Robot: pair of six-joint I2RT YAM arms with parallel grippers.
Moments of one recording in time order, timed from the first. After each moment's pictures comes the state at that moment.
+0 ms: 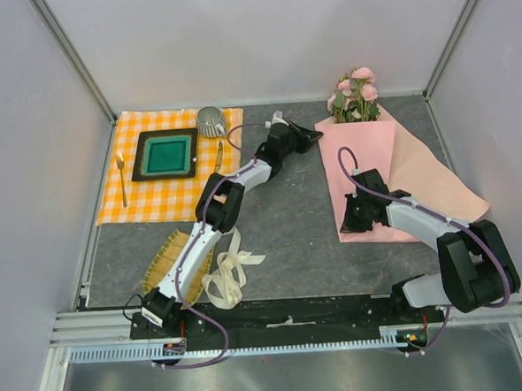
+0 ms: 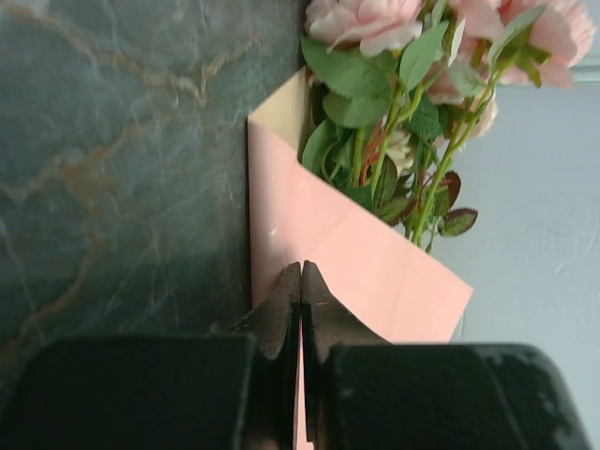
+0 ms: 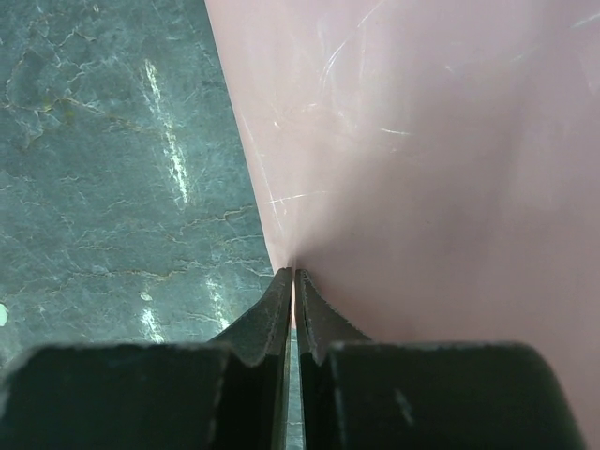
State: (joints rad) left arm -0.59 2.91 2.33 0.41 0.21 -1.37; right arm 0.29 1.37 0.64 -0.39 -0.14 0.50
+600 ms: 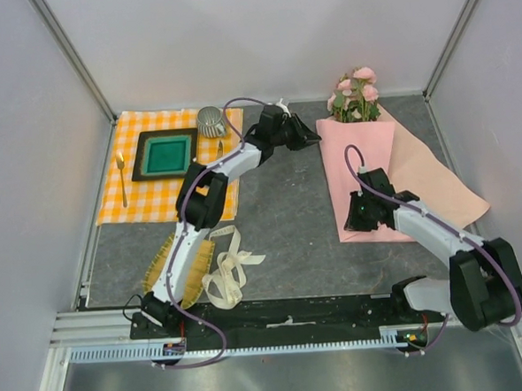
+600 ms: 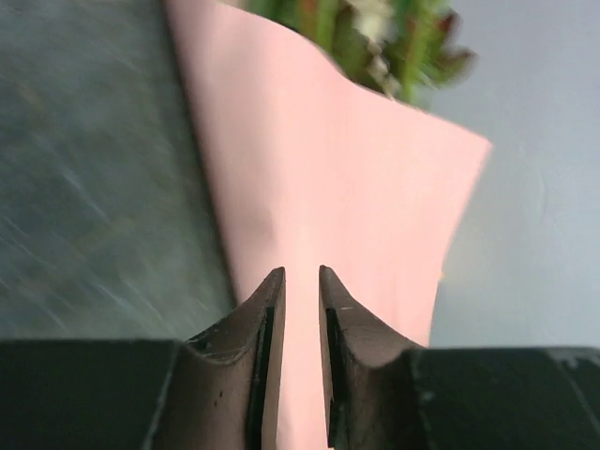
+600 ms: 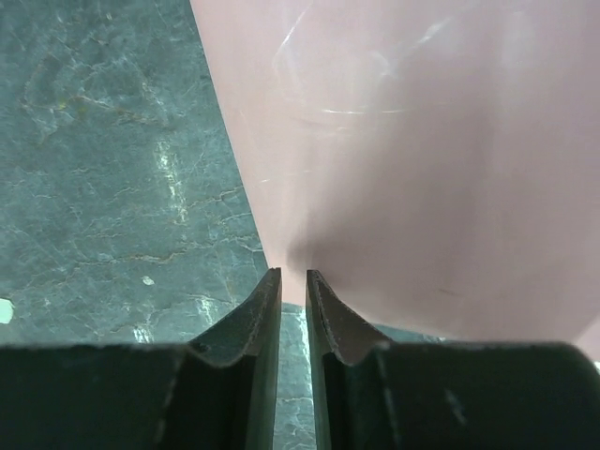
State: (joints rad) left arm -0.57 2.65 2.16 0.10 0.40 -1.01; right arm 0.29 1.28 0.65 -0.47 -0.10 0.51
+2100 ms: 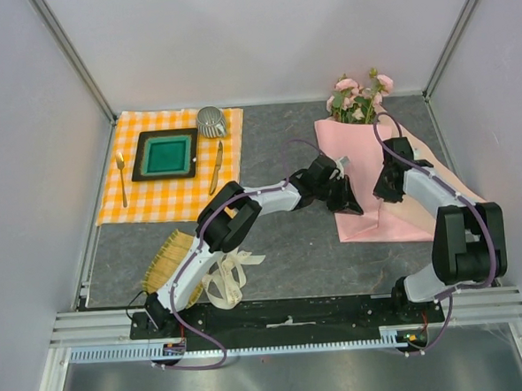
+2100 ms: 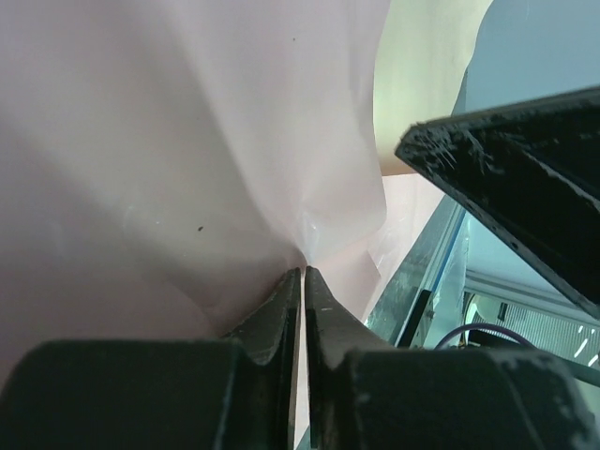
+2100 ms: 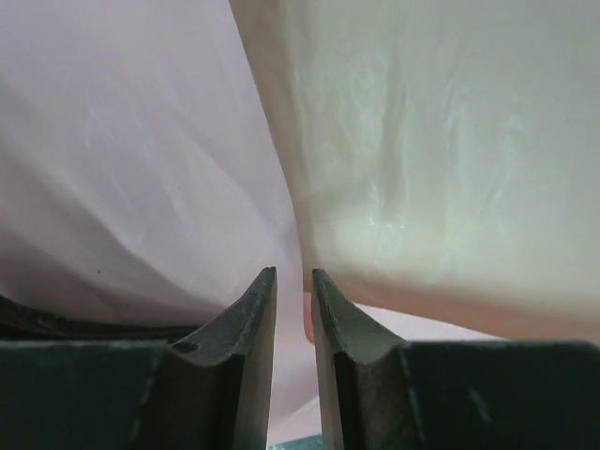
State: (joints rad) left arm -0.90 2.49 1.80 0.10 0.54 -0.92; right arm 0.01 1.48 0.91 -0.53 0.18 0.52
